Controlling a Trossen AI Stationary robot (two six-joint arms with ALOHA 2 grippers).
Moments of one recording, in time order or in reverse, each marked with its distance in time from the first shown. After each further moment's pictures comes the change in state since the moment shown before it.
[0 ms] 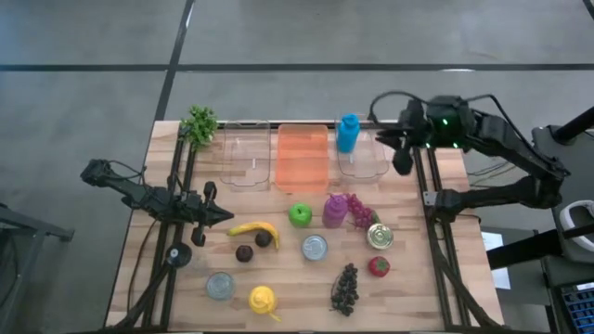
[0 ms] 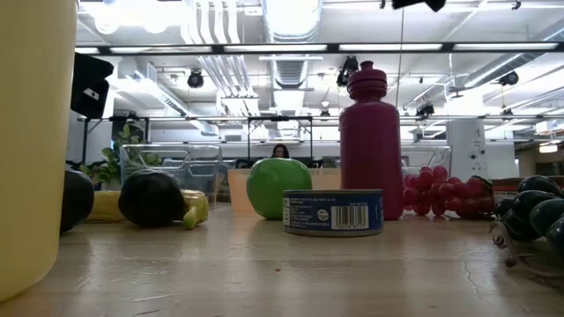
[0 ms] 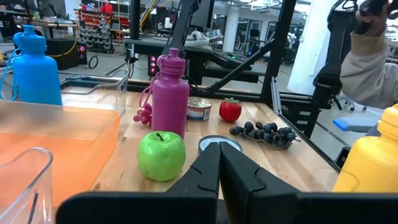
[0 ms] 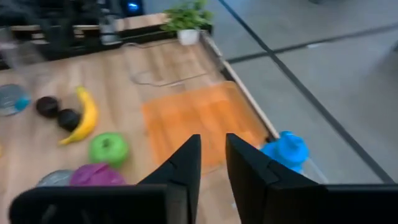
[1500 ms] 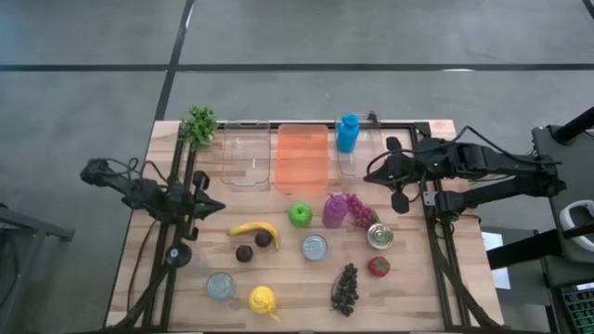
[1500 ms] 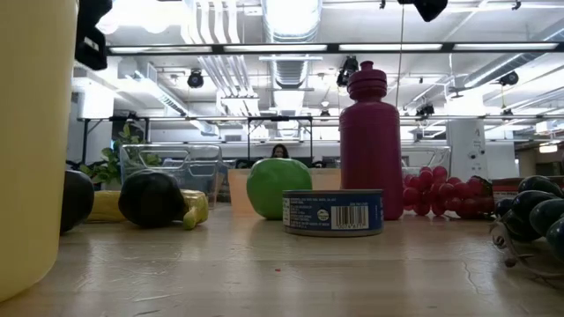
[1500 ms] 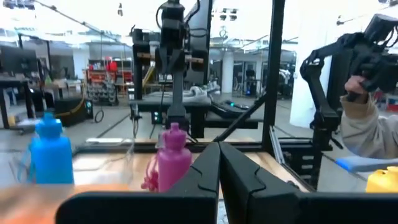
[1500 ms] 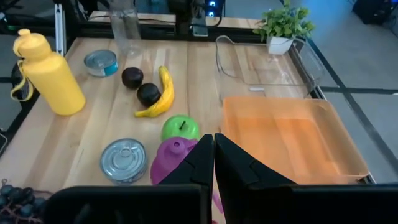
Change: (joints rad) left arm -0.001 0.020 0.138 0.098 0.000 0.188; right arm 0.316 -0.105 -0.339 0.276 -0.002 -0.027
